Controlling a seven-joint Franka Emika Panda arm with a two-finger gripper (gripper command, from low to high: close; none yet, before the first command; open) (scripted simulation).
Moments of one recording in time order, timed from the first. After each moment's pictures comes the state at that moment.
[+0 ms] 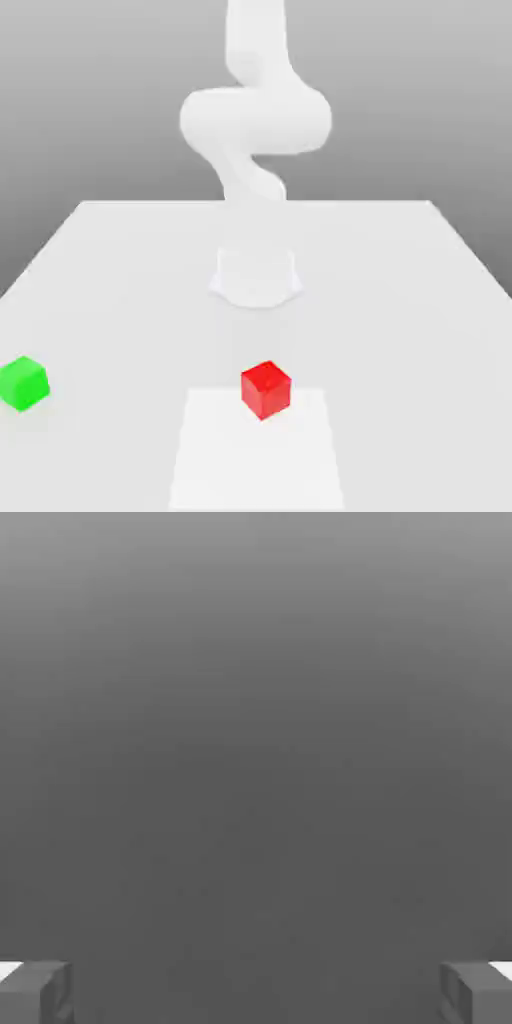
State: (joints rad) arm 0.02 -0.74 -0.02 -2.37 0.00 2.35 0.75
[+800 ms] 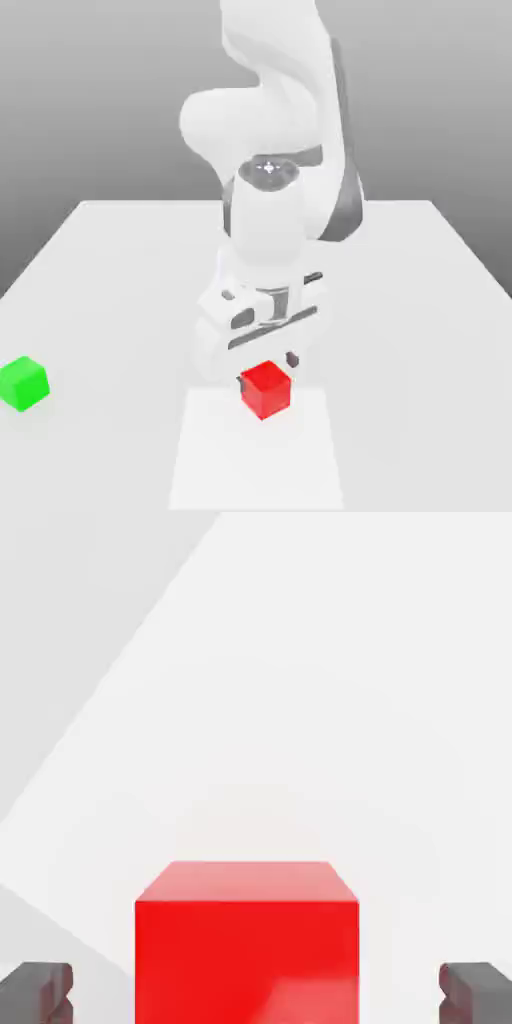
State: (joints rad) arm 0.11 0.16 -0.04 -2.90 0.09 3.06 0.15
